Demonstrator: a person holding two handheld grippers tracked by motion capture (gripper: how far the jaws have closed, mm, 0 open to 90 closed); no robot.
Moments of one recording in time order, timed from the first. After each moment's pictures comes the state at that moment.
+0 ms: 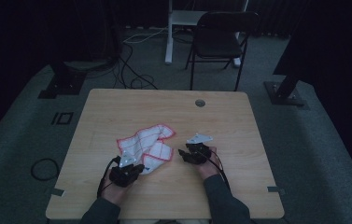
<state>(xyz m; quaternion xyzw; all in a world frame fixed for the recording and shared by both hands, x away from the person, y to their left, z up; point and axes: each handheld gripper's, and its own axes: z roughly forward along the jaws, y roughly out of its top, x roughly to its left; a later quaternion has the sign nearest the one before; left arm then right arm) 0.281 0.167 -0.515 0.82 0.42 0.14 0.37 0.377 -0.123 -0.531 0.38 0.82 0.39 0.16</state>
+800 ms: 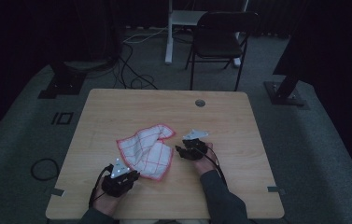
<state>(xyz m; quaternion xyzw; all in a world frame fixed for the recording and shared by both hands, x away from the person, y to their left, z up) 0.258 0.179 -0.504 0.81 0.42 0.16 0.38 0.390 -0.109 -0.526 0.38 0.82 0.39 0.17</state>
